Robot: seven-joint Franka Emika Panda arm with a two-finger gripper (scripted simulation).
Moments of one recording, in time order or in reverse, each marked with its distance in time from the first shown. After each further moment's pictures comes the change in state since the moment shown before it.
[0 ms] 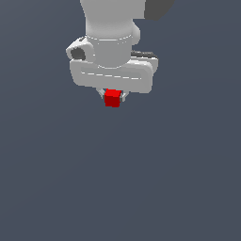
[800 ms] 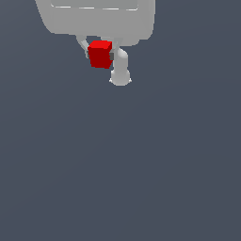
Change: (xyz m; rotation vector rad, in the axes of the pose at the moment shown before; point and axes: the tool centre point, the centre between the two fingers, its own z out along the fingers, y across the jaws) arm 0.000 0.021 -0.117 0.000 0.000 0.000
